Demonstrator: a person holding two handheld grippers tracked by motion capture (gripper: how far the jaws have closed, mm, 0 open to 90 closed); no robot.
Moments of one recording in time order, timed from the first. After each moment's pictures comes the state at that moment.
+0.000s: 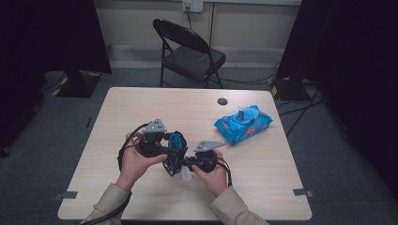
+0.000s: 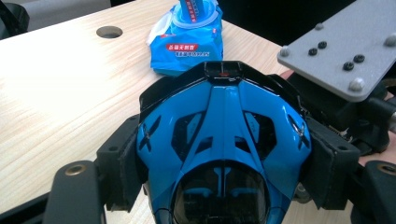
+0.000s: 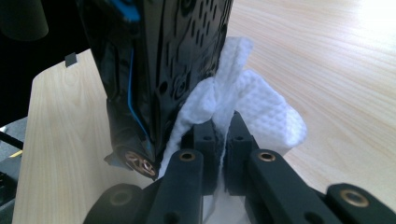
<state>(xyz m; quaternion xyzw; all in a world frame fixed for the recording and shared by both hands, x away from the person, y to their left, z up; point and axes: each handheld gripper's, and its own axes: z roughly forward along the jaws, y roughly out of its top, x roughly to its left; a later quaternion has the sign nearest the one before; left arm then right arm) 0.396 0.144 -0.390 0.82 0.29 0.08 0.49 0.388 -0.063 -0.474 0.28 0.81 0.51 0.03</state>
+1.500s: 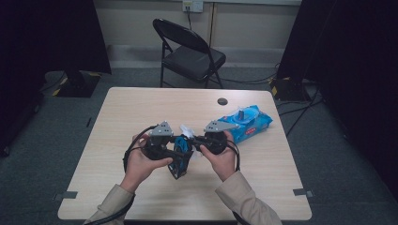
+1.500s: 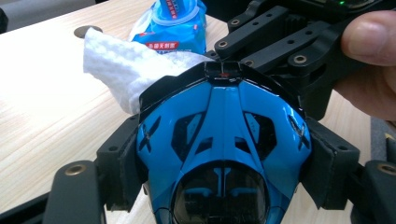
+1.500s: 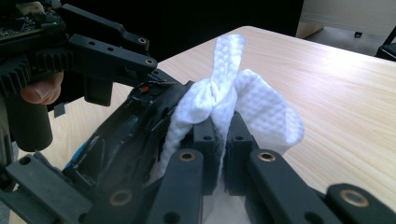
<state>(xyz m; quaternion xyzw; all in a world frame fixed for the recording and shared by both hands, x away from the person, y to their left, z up) 0.391 0.128 -0.394 0.83 0.27 0.07 0.49 0.411 -0.084 -0.411 0.29 0.78 0.55 0.09</state>
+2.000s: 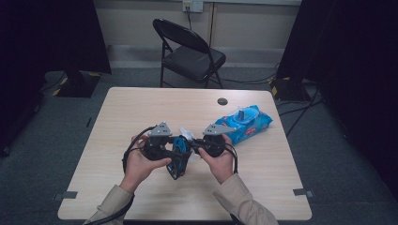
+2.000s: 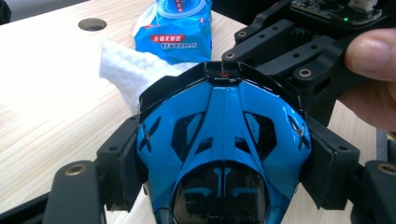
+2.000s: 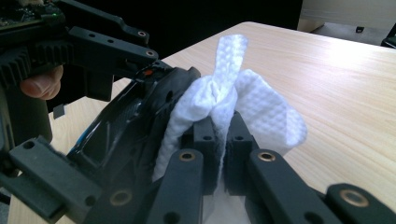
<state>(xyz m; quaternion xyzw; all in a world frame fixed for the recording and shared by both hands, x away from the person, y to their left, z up) 0.393 0.131 -0.400 0.82 0.28 0.07 0.49 0.409 -0.080 -0.425 0.30 0.77 0.56 0.08</state>
